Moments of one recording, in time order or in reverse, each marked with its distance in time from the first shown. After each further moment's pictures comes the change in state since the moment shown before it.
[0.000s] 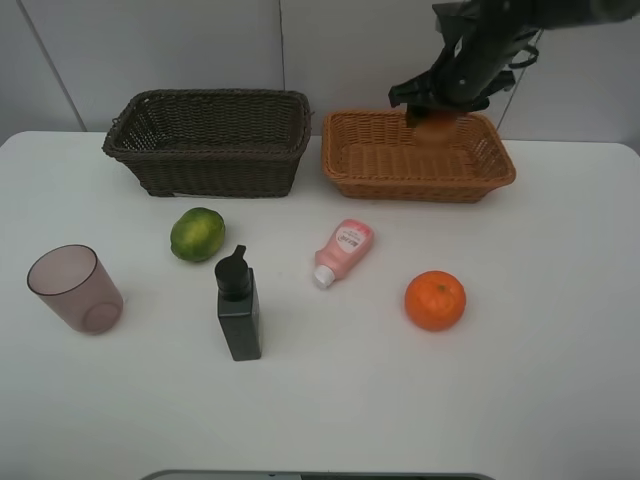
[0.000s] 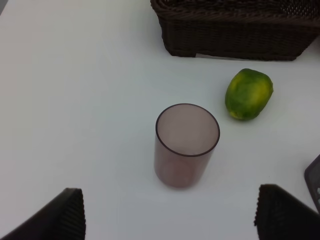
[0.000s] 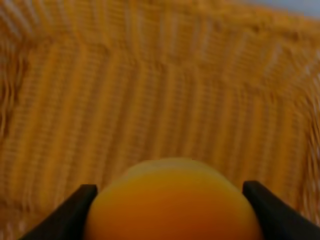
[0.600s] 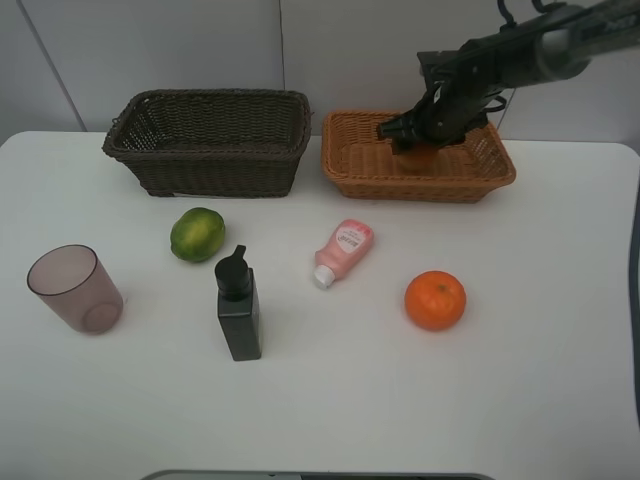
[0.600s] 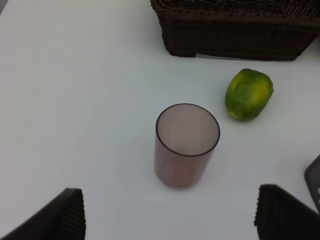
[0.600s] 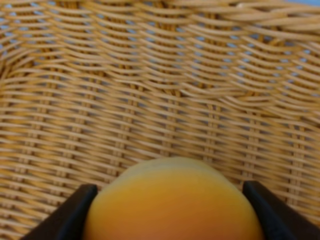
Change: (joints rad) left arm 0.000 0.000 0.000 0.000 0.000 0.000; right arm -0.016 0.163 0.000 0.025 -0.199 0.000
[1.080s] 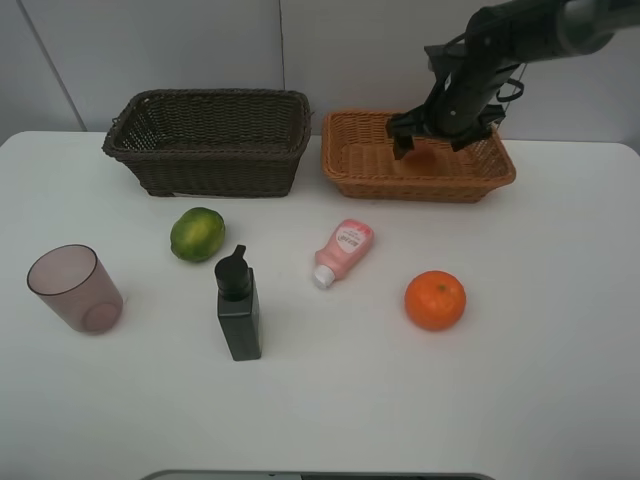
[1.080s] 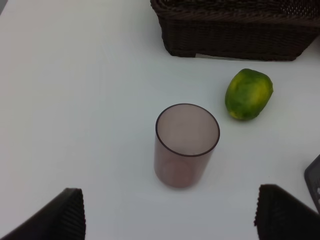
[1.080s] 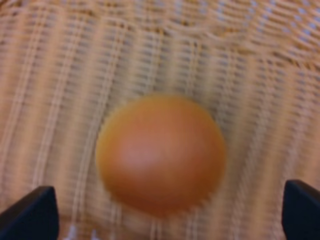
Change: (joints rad) left arm 0.000 0.000 0.000 0.000 0.000 0.000; right arm 0.016 -0.094 0.002 0.001 0.246 0.000
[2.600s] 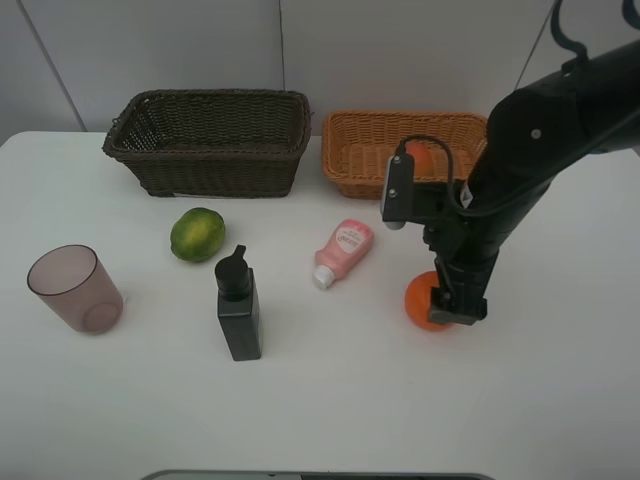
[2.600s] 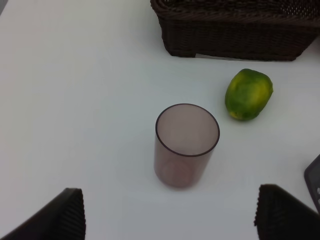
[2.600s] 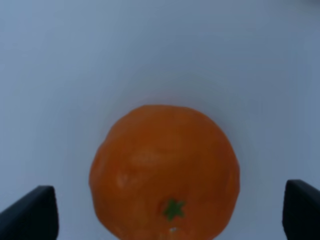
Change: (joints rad) left arm 0.000 0.000 0.000 0.000 0.000 0.000; right arm 0.267 -0.413 0.693 0.078 0.026 -0.935
